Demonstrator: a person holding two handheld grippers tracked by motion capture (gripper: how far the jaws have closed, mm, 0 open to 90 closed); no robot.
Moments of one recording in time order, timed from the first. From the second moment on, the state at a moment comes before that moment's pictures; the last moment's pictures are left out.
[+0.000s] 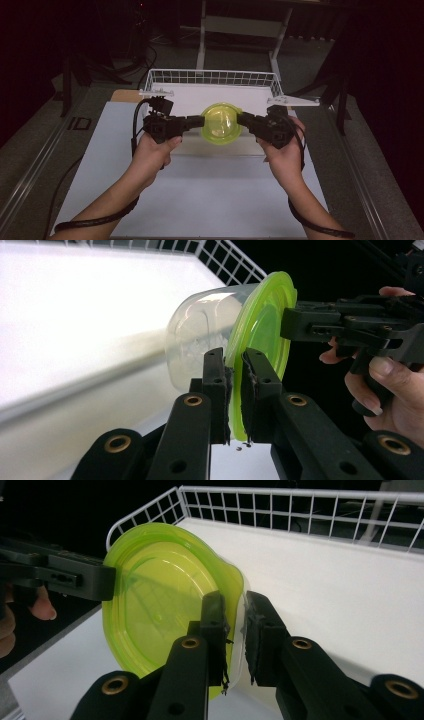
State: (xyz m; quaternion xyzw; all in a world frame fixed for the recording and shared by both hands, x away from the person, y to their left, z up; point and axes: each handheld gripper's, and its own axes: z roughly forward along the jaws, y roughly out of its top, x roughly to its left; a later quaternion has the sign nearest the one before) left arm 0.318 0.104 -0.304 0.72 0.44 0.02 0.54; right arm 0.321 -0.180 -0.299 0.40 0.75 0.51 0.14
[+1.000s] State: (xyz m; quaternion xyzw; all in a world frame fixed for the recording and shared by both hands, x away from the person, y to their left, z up) left arm 0.370 0.106 -0.306 0.71 0.48 0.03 0.52; right arm 0.383 -0.162 -0.295 0.46 0.75 0.46 0.11
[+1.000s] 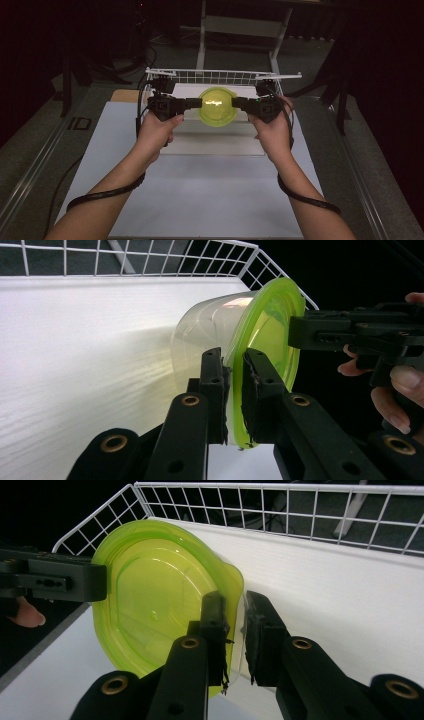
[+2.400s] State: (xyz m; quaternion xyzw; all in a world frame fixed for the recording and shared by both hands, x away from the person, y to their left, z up) left arm 0.387 0.114 -0.309 0.67 0.50 0.12 0.54; right arm 0.402 -0.161 -0.293 0.49 0.73 0.47 0.06
